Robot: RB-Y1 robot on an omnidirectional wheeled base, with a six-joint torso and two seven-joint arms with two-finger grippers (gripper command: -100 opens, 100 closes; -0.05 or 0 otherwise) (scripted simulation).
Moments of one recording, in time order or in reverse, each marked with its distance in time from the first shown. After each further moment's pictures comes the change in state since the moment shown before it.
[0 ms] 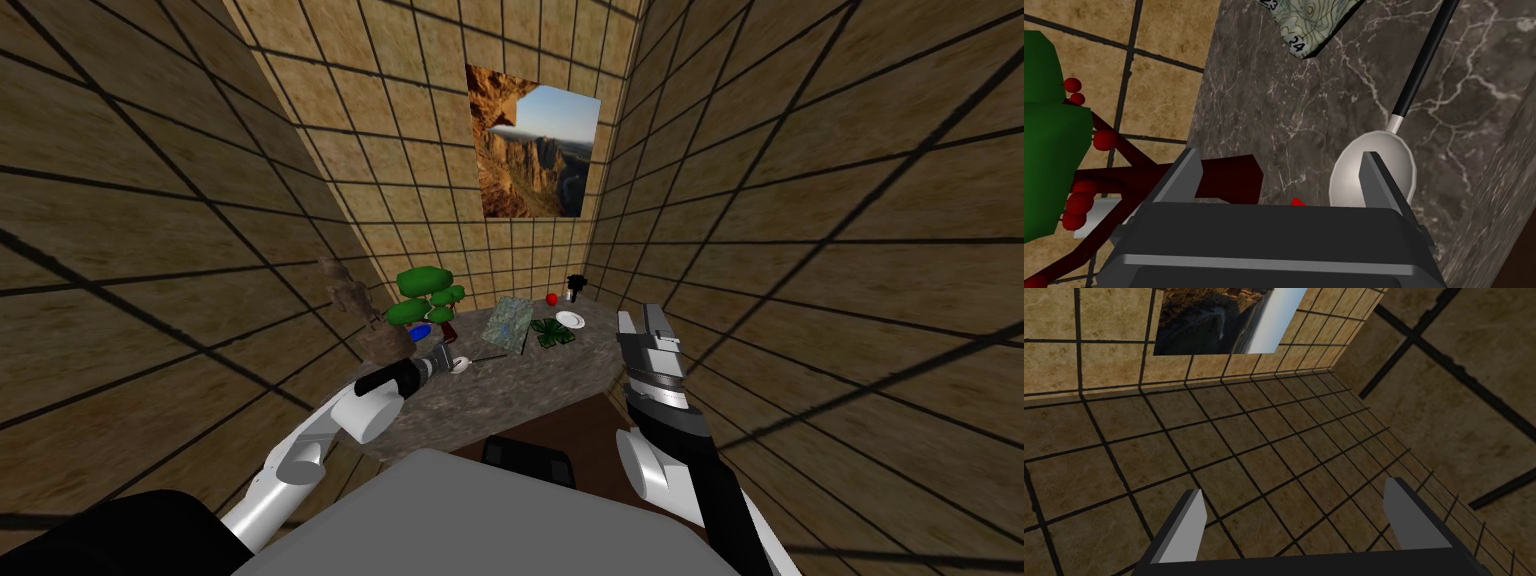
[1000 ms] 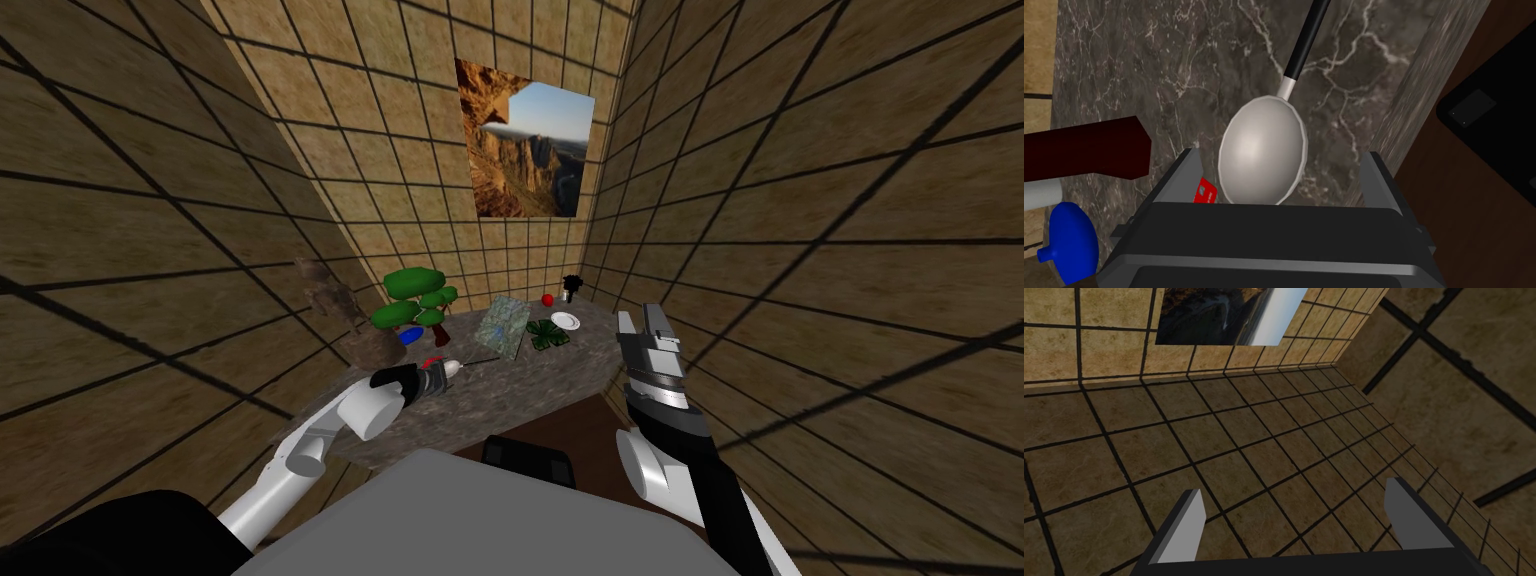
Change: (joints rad) left arm -0.007 0.063 -0.037 0.072 0.044 0.255 0.151; right arm 0.000 0.000 0.000 0.000 0.000 0.000 0.000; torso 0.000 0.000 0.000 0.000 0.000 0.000
